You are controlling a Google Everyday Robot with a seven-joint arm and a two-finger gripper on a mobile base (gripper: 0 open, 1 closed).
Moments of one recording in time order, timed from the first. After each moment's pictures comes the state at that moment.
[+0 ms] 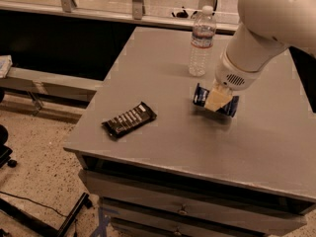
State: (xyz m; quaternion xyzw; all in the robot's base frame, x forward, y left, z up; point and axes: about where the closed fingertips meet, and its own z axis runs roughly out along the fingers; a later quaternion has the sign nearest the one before) arm 0.532 -0.149 0.858 -0.56 0.81 -0.01 0.16
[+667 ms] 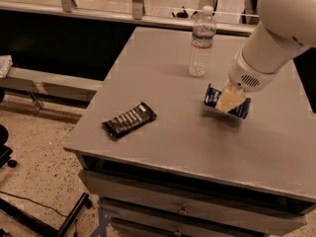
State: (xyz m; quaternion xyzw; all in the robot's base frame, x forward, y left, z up) arm 0.525 -0.175 0.861 -0.54 0.82 -0.01 0.16
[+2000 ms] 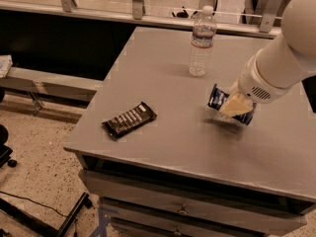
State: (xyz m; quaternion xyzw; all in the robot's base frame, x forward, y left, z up) arm 0.503 -0.180 0.869 -0.52 0.83 -0.02 0.22
